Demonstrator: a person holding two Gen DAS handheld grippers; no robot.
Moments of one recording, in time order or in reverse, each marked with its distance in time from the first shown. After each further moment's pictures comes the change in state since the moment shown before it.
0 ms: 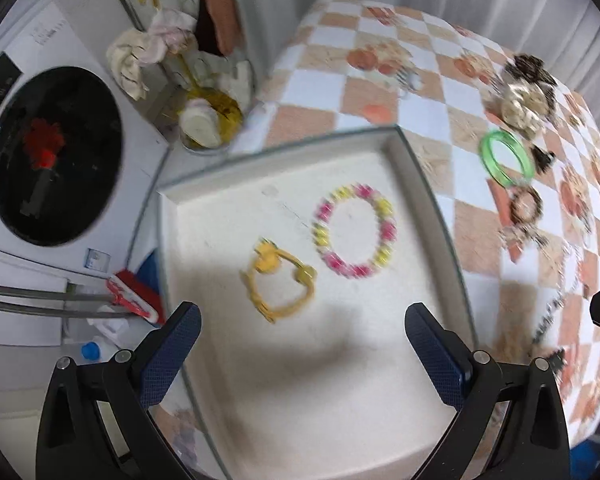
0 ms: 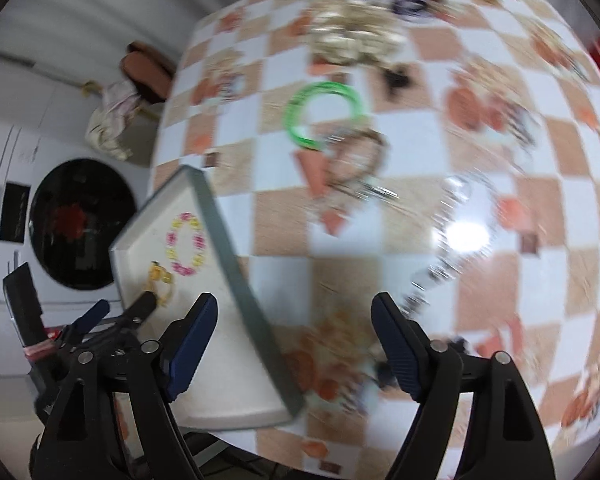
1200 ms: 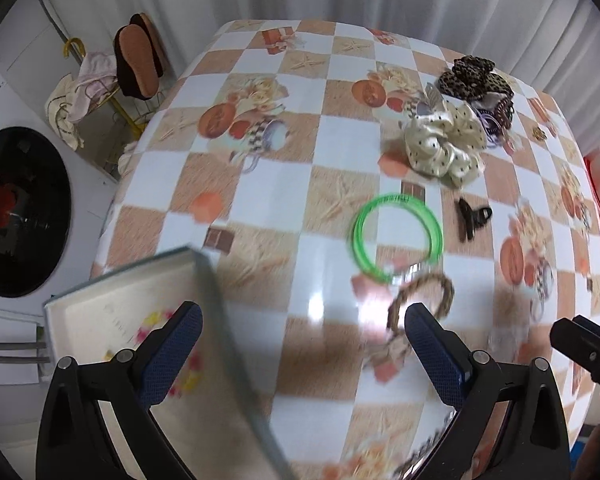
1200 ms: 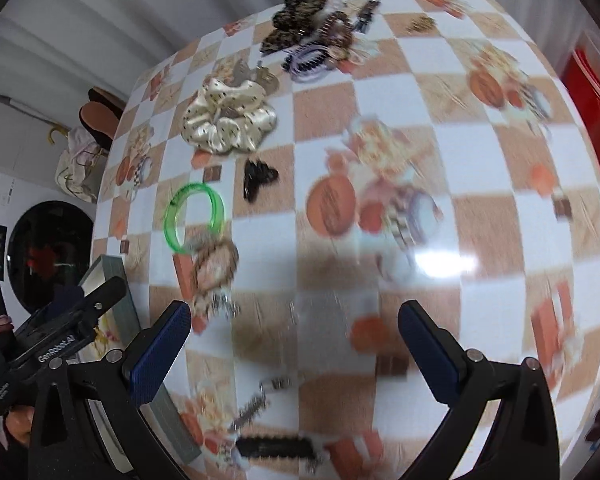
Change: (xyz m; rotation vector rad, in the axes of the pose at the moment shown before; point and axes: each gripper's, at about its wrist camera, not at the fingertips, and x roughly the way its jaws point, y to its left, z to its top) left arm 0.022 -0.144 0.092 0.044 -0.061 -0.044; right arm -0.014 -0.105 0.092 -0.022 -0.093 -0.059
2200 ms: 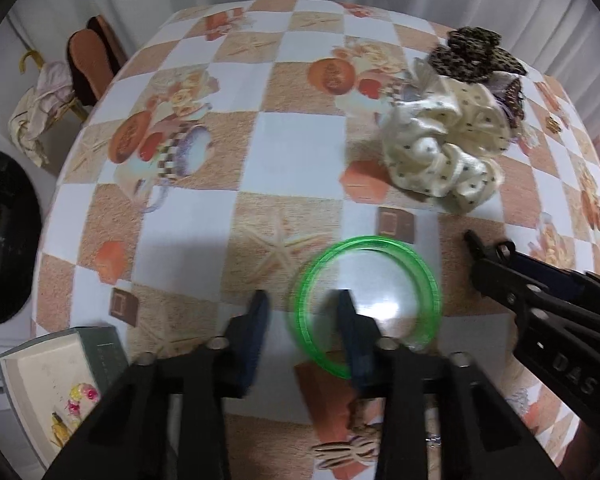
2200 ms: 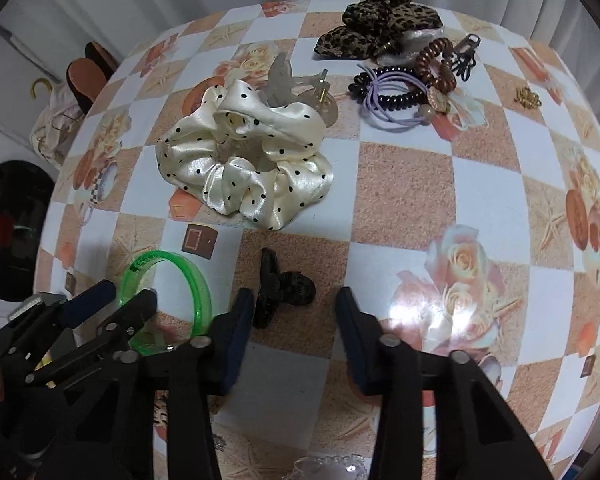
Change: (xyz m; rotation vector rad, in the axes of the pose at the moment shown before) left arm 0.070 -0.043 0.037 0.054 0.025 -0.034; right arm 0.088 0.049 0.073 -0.207 0.000 -0.133
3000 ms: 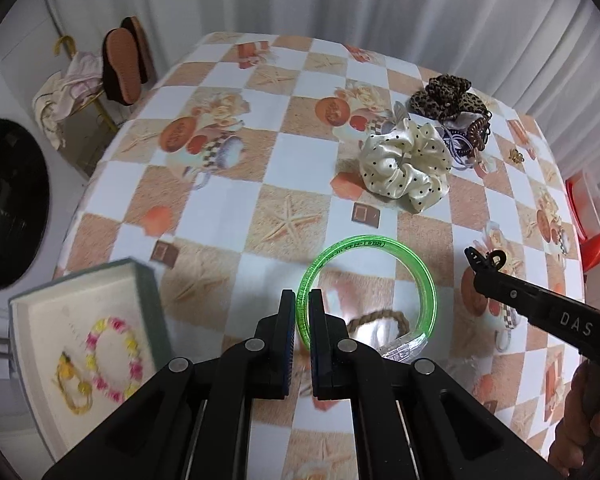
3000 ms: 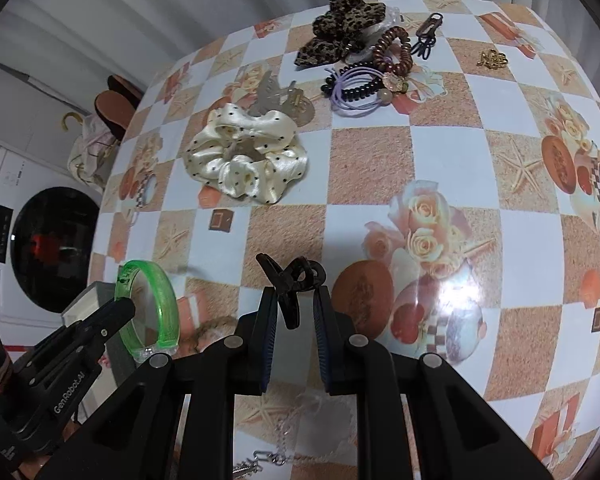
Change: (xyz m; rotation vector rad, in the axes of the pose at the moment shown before) left arm -0.072 0.015 -0.041 -0.107 -0.095 -0.047; right arm -0.045 -0.038 -0.028 0.098 -0.016 0.202
